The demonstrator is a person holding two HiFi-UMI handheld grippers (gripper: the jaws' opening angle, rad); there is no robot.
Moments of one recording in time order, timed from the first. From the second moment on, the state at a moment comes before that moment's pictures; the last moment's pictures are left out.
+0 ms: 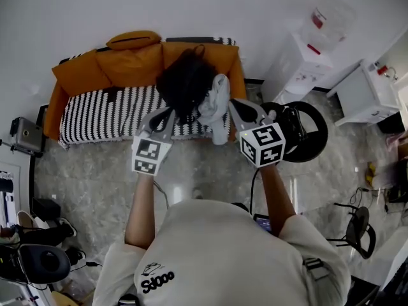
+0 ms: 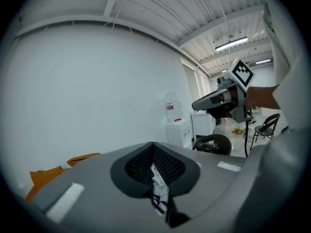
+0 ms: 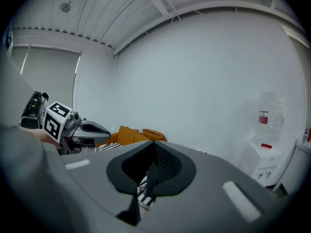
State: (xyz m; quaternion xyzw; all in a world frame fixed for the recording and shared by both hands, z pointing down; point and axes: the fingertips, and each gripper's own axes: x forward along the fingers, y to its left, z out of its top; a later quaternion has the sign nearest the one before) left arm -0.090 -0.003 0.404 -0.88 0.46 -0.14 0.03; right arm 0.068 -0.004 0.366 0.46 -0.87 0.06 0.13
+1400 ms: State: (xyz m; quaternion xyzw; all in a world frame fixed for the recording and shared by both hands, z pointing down) left arm -0.099 -0.290 0.438 -0.84 0.50 -0.20 -0.01; right arm 0.069 -0.307 0.392 0.41 -0.90 0.08 0.10
